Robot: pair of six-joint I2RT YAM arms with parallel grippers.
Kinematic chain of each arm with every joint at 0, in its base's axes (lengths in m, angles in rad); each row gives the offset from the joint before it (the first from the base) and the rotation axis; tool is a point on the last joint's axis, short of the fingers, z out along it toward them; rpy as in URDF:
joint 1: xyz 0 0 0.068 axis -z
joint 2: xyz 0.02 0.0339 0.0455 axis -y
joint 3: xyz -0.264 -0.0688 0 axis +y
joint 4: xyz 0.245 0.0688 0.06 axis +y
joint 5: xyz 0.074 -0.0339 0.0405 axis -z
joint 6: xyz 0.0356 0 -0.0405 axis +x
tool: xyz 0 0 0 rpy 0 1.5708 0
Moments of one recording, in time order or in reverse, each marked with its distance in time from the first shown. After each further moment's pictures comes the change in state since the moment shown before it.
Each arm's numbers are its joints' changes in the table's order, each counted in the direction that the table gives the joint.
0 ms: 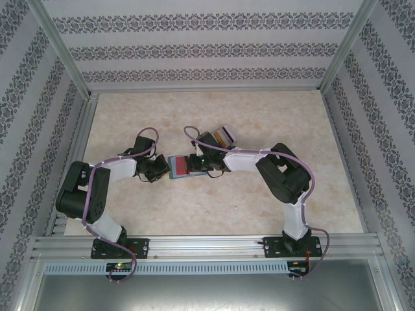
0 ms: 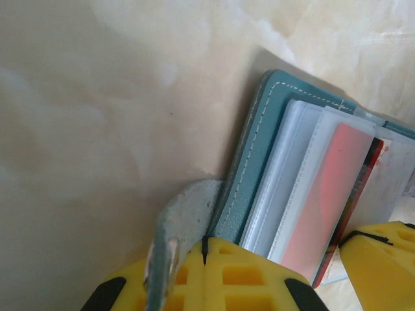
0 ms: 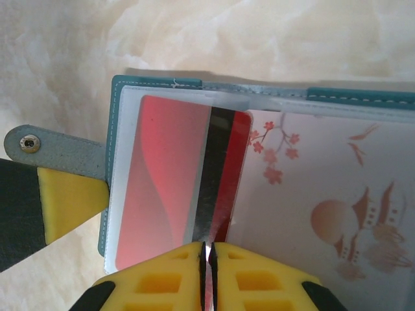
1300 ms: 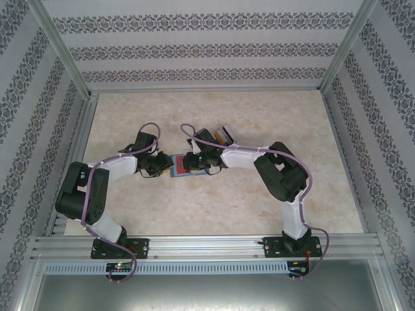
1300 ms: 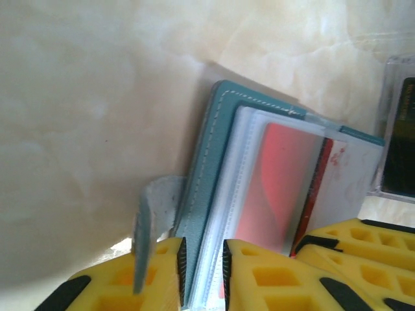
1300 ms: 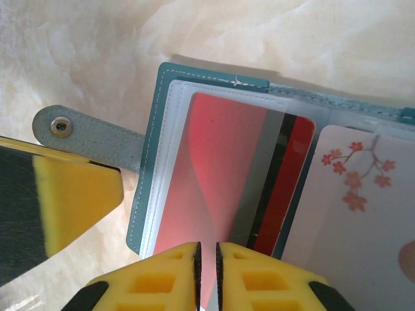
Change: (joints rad) left arm 0.014 0.019 -0.060 0.032 -0.017 0.026; right arm 0.001 -0.031 -0.079 0.064 -0.058 -0.043
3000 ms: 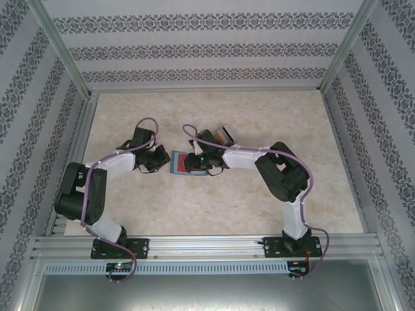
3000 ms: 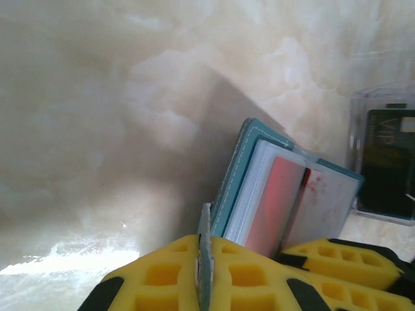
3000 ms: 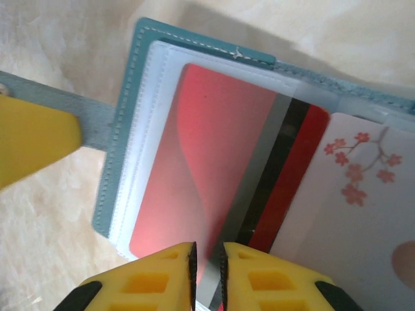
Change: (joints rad) left arm -0.027 0.013 -0.045 0.015 -0.021 0.026; right arm 0.015 0.010 0.032 -0.014 -0.009 0.000
